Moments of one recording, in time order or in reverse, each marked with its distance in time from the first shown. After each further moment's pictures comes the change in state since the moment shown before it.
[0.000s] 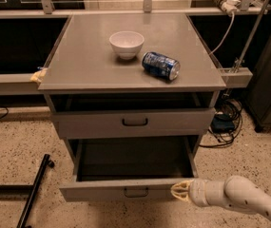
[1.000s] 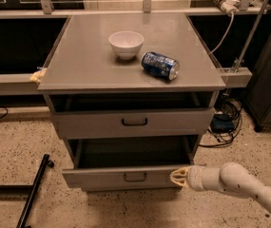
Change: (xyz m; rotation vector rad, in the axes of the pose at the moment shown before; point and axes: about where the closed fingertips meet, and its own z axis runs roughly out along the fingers) arm 0.019 -0.054 0.021 0.049 -0.010 -0.050
